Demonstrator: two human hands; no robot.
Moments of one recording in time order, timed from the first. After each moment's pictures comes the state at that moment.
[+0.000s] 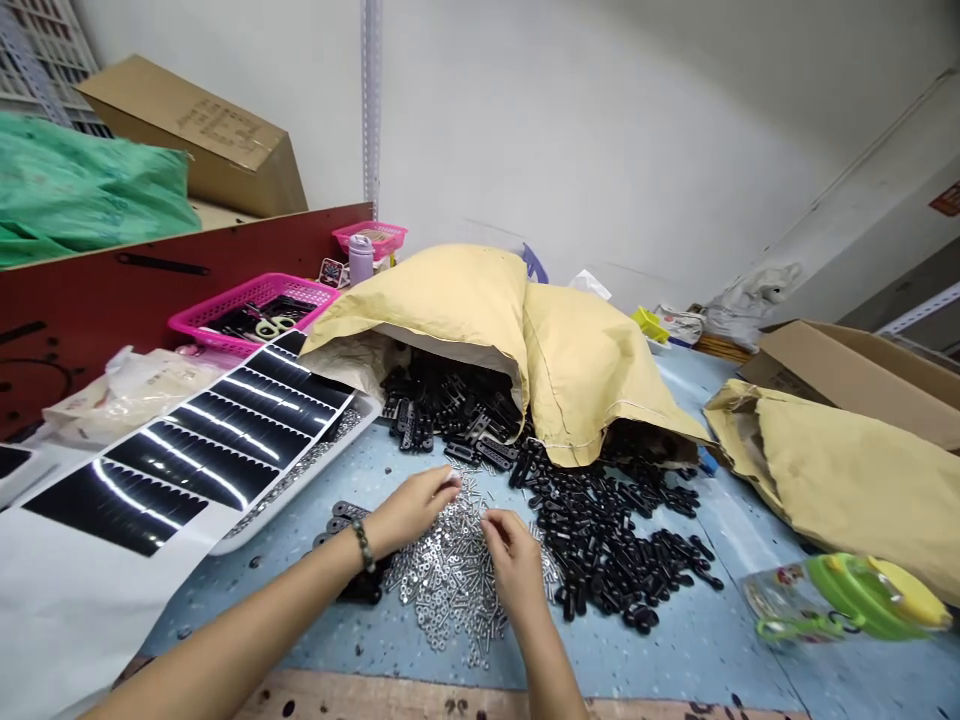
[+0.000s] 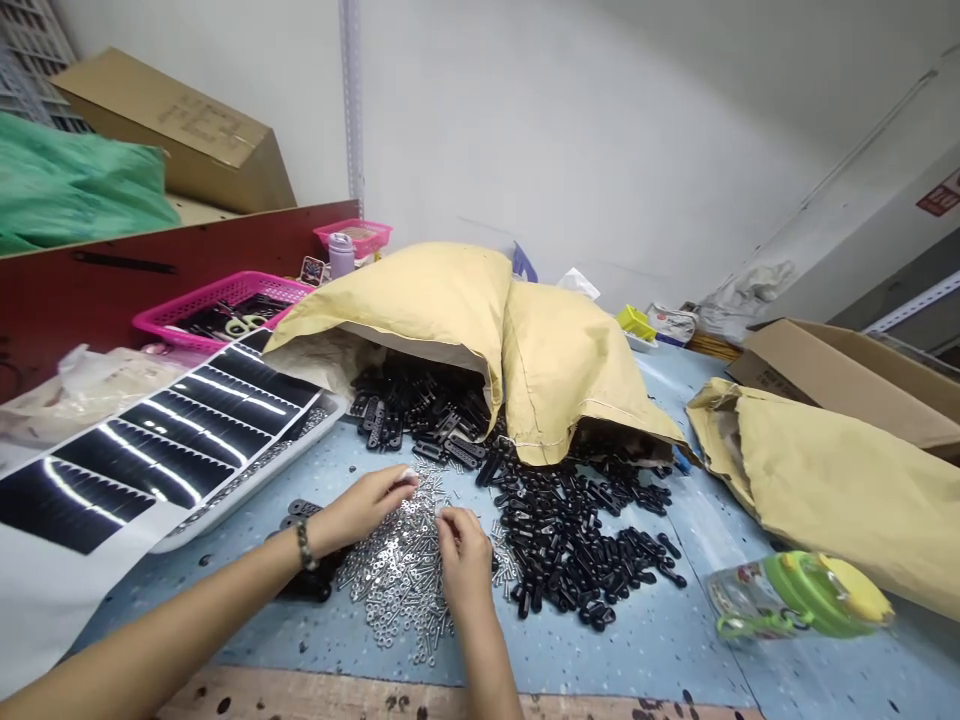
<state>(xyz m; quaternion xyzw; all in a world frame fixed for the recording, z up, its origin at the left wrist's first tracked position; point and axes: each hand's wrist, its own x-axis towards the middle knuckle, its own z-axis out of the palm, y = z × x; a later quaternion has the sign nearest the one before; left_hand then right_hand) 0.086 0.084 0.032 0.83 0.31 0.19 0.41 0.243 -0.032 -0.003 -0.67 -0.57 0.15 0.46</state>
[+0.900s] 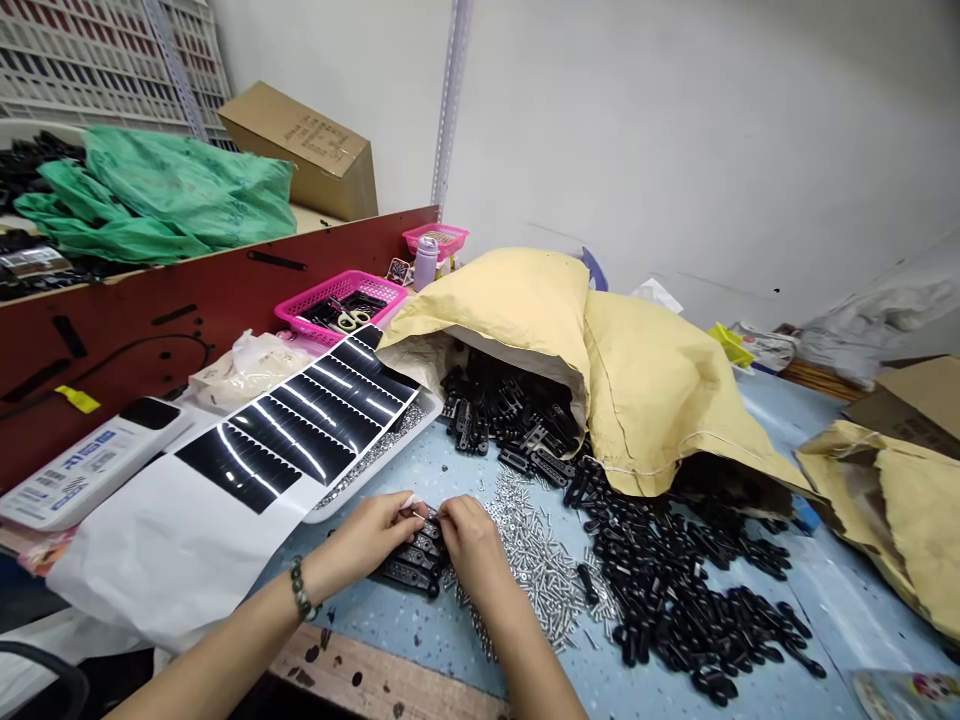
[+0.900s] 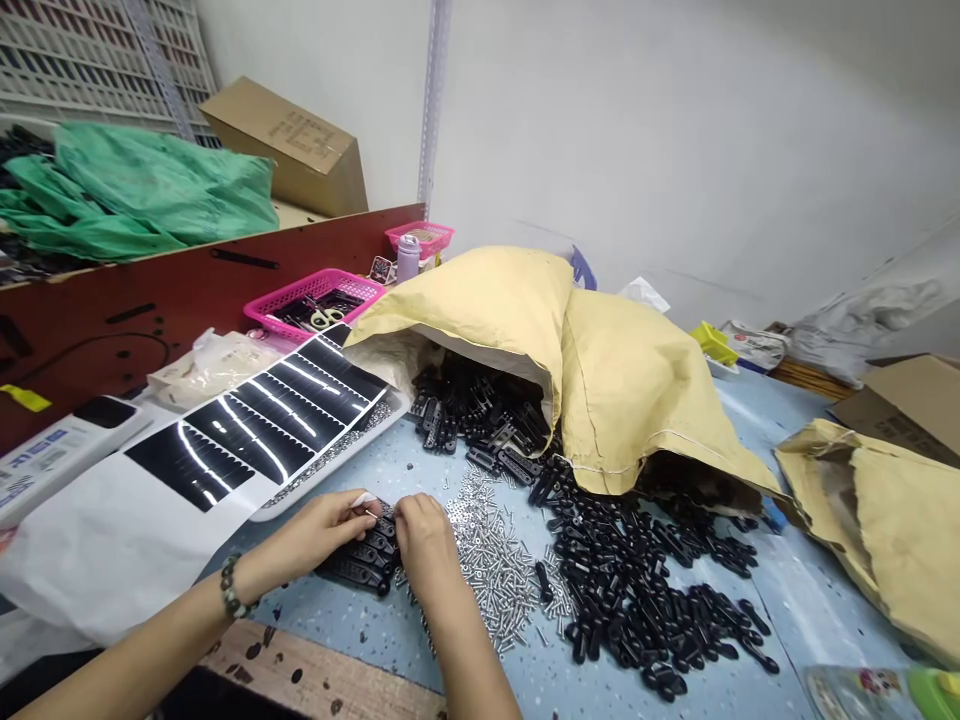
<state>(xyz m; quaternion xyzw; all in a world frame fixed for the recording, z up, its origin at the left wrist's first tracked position) -0.031 0.060 0.034 0.72 0.46 0.18 0.48 0.148 0.025 -0.010 -0.56 -0.77 0.12 0.29</state>
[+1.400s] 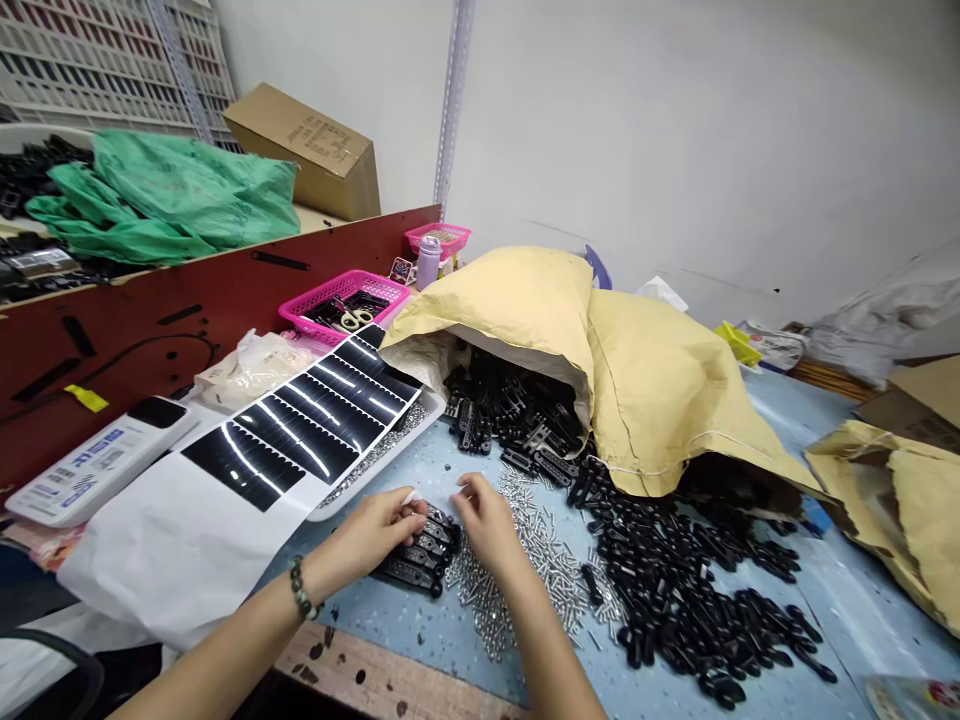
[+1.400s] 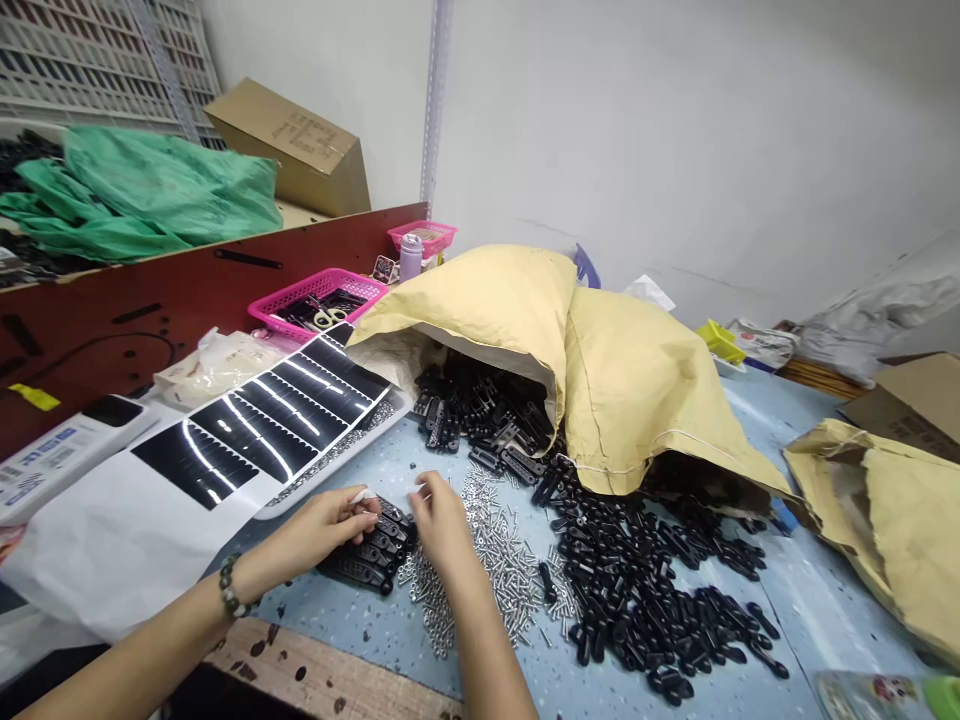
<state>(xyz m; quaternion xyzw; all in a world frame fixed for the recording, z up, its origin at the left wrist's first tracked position) -0.035 0.059 0.036 0.71 0.47 0.16 0.50 0.165 0.044 0.002 -0.64 -0.67 0.23 0.29</state>
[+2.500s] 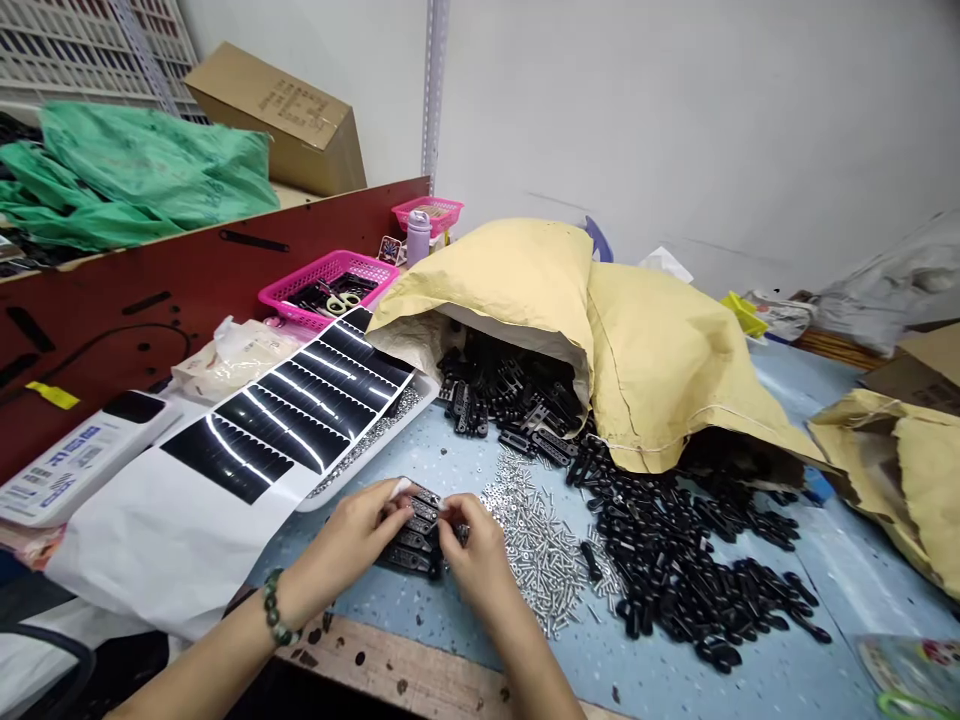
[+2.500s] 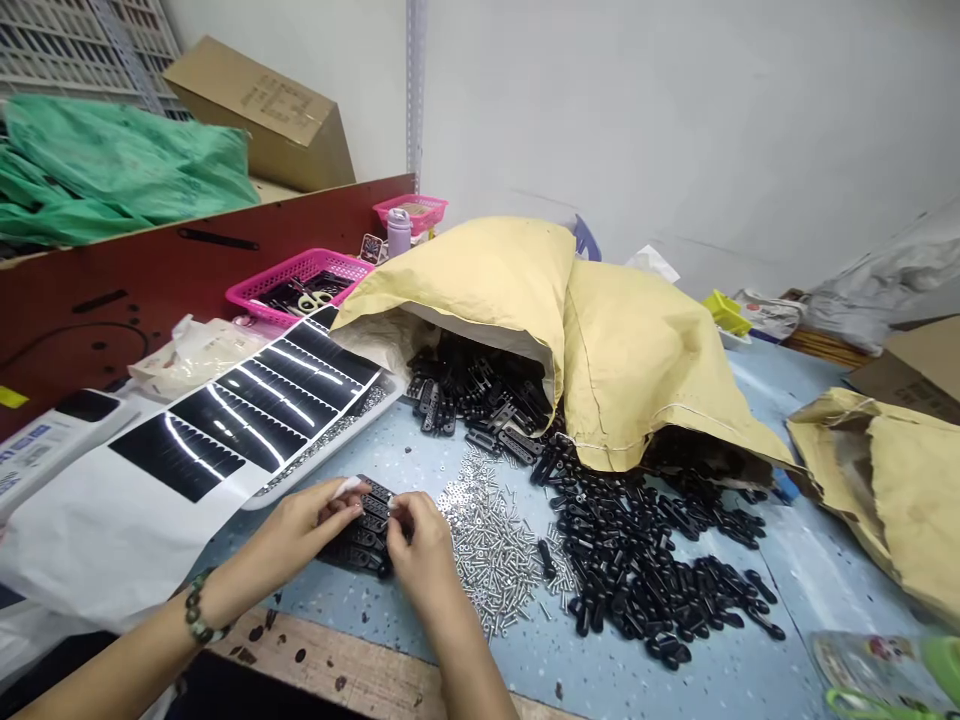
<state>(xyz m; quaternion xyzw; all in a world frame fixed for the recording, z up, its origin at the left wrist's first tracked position) -0.036 0.041 0.042 0.76 0.47 0.21 0.39 0.144 0.001 -0.004 -0.55 -0.63 0.30 0.45</state>
